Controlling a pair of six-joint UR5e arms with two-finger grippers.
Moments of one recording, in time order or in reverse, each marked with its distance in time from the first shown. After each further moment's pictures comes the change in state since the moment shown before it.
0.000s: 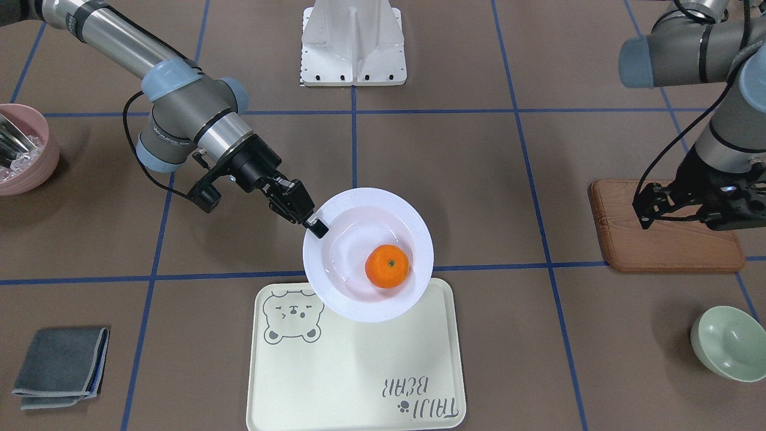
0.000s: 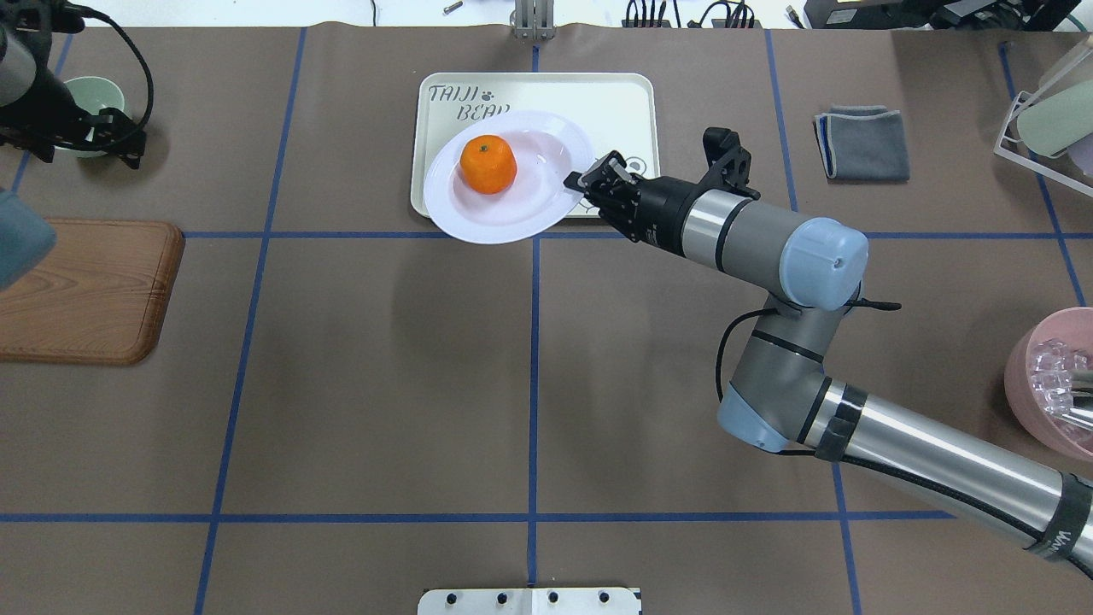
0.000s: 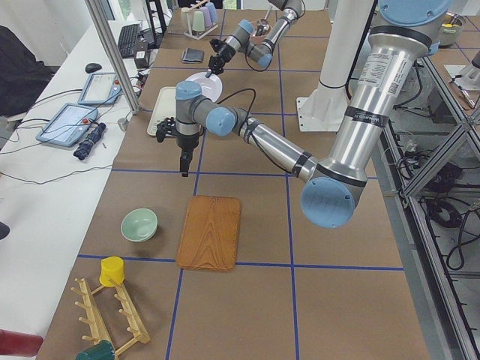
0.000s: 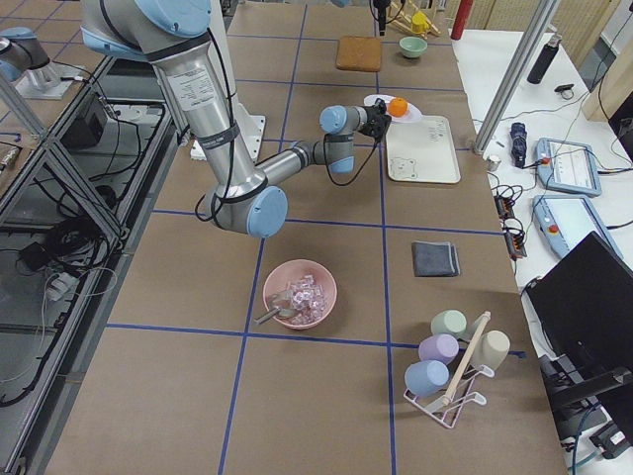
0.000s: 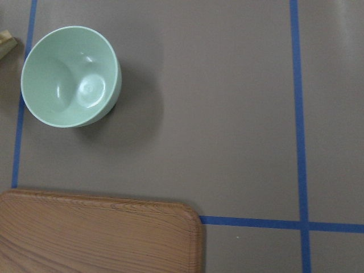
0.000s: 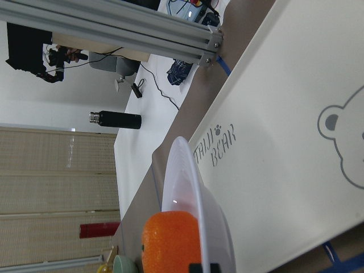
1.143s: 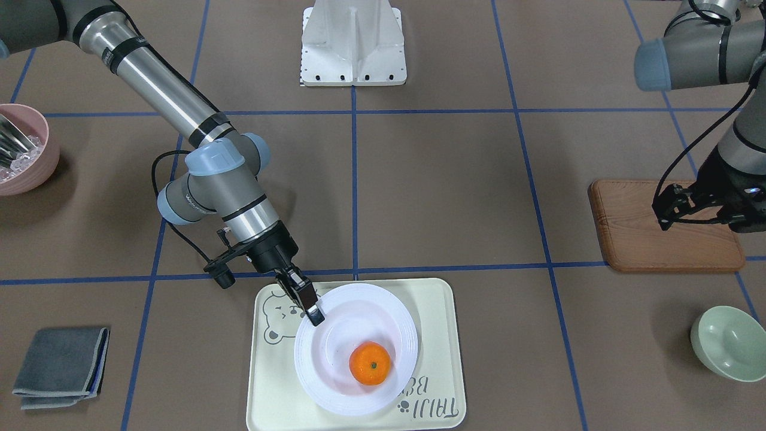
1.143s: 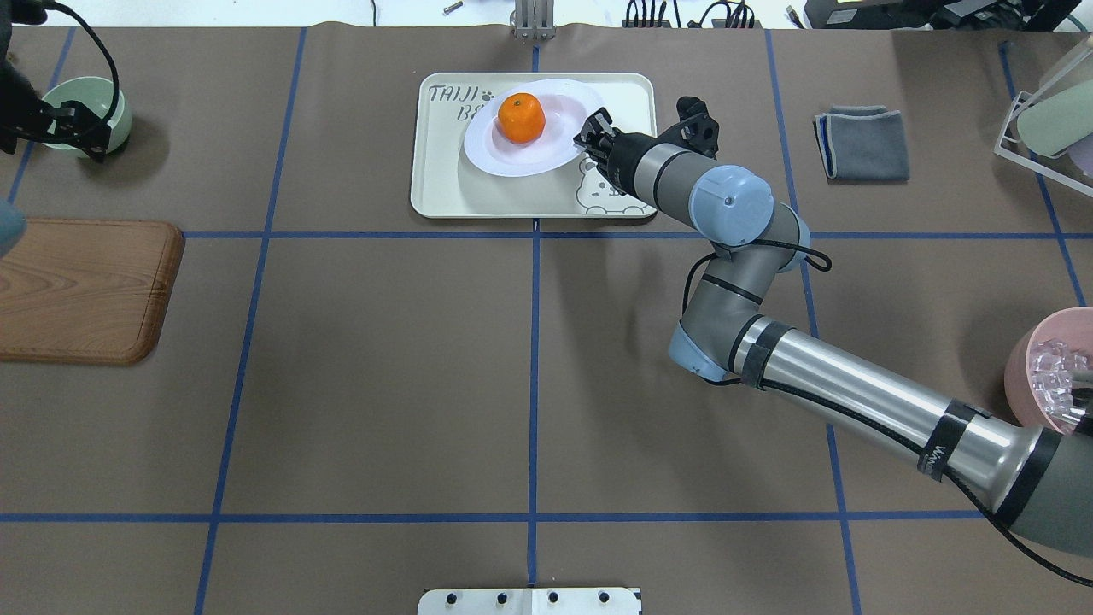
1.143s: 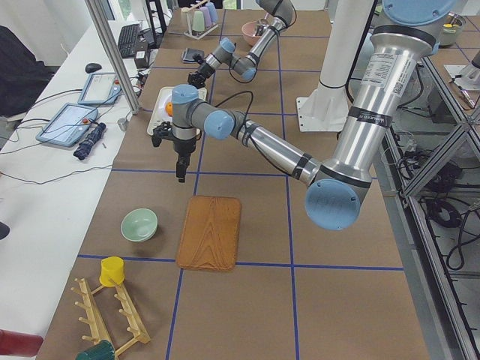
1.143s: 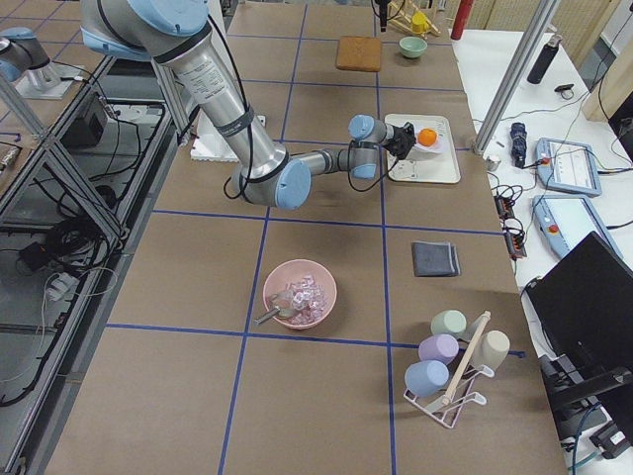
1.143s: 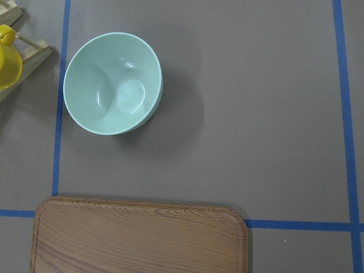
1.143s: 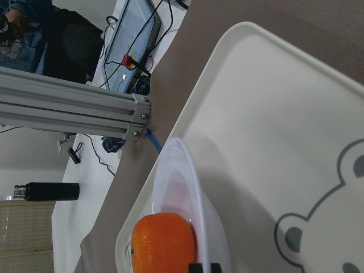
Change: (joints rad) left arm -0.024 0.003 0.011 0.003 0.000 0.020; right arm 0.035 0.206 -0.407 -0.026 -0.044 0.081
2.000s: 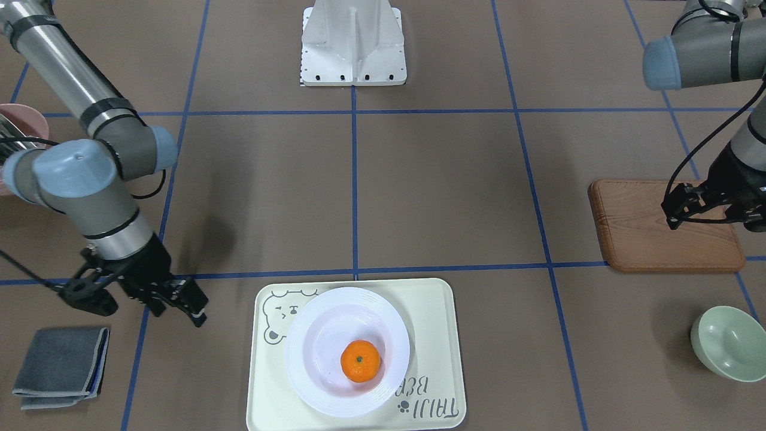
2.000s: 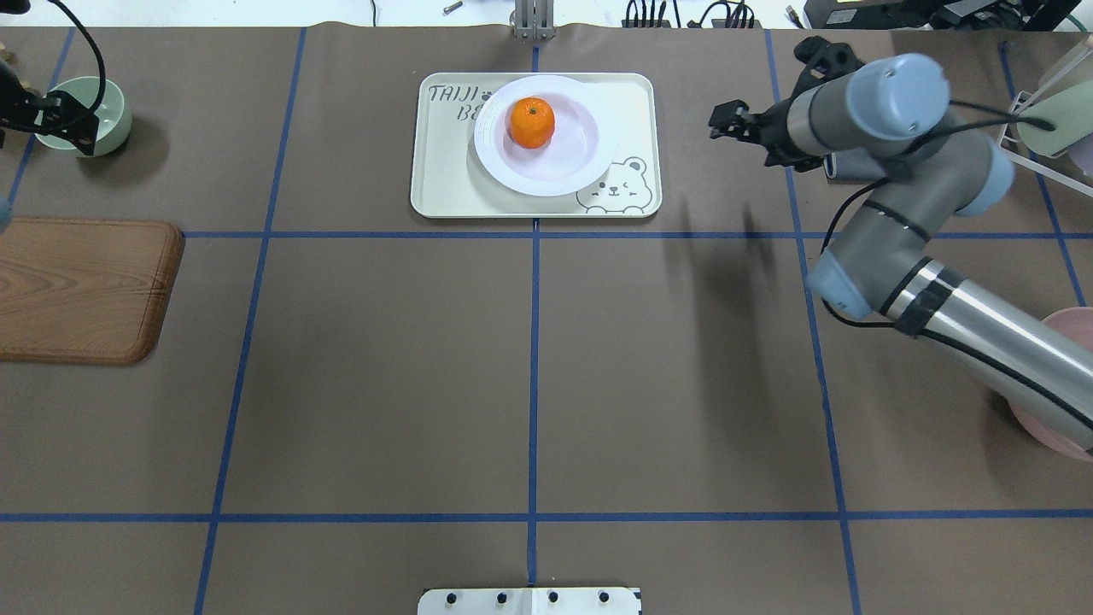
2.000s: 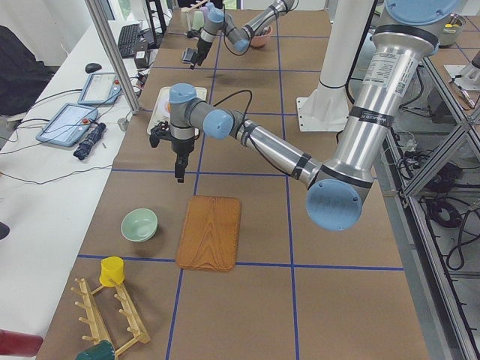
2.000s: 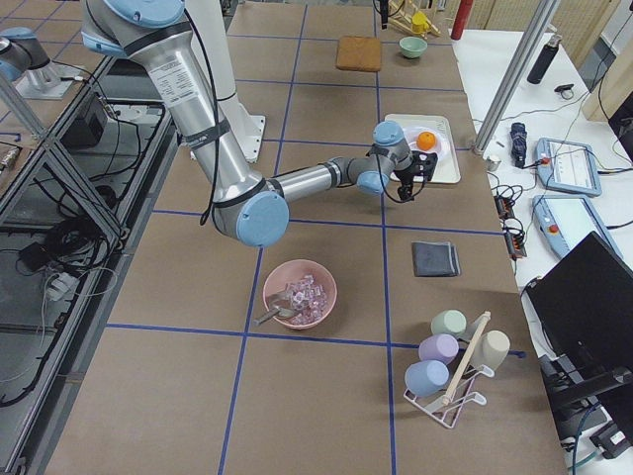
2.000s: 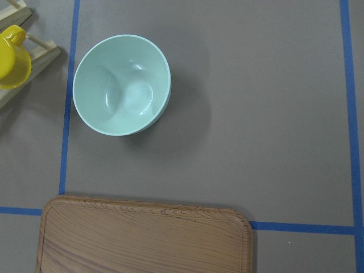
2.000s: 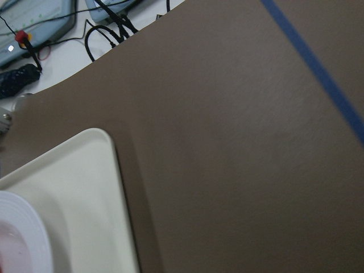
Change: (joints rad) left arm -0.031 -0.001 -0.003 0.010 -0.029 0.002; right arm 0.280 -0.303 0.424 -0.655 0.457 -0.785
